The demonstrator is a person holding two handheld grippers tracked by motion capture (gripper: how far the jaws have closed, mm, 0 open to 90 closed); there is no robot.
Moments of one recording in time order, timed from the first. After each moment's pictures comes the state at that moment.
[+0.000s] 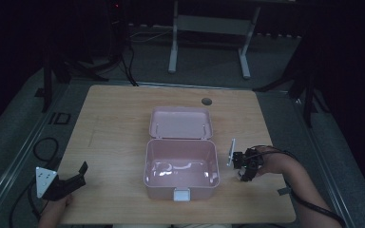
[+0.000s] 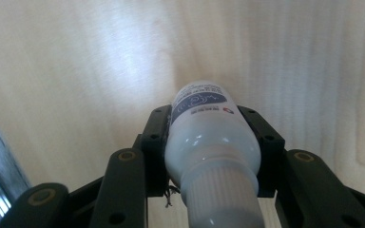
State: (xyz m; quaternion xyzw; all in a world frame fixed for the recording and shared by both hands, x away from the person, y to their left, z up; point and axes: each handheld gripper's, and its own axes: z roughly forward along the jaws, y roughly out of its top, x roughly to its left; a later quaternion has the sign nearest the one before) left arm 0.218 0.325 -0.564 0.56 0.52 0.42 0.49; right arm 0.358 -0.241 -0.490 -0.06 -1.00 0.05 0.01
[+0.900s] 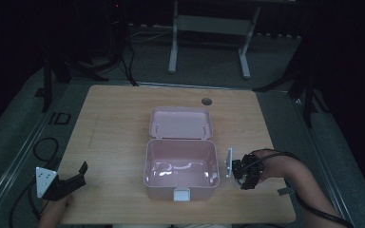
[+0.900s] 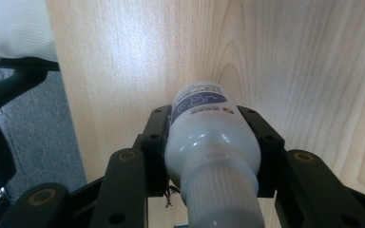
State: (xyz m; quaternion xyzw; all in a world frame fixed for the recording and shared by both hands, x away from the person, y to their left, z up) left arm 0.218 0.324 -0.564 0.56 0.52 0.42 0.49; right arm 0.324 -0.225 -0.464 0.02 -1.00 0.05 0.03
